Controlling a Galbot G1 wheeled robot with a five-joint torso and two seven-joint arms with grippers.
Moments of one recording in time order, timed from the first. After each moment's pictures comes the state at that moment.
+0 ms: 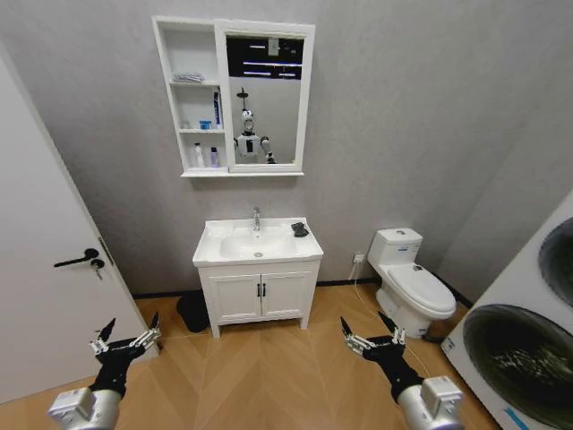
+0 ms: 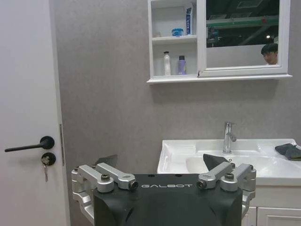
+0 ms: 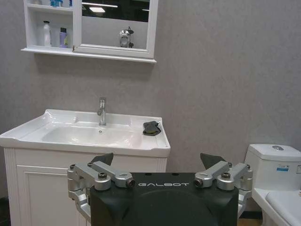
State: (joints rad) left arm 1.59 -1.40 -0.88 -2.29 -0.30 0.17 -0.05; right arm -1.66 1.25 0.58 2.50 0.23 -0.38 0.13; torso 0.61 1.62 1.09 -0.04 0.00
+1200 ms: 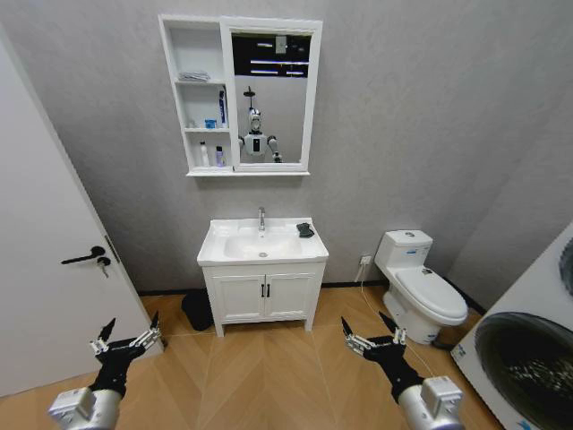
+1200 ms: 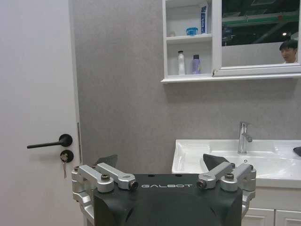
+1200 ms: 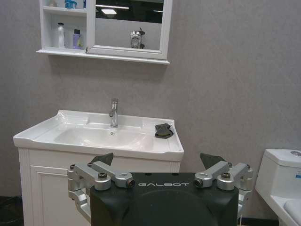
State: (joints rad) left arm 1.59 -1.40 -0.88 -2.29 -0.30 0.17 -0.05; right arm -1.66 1.25 0.58 2.50 0.23 -0.38 0.13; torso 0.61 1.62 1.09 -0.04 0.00
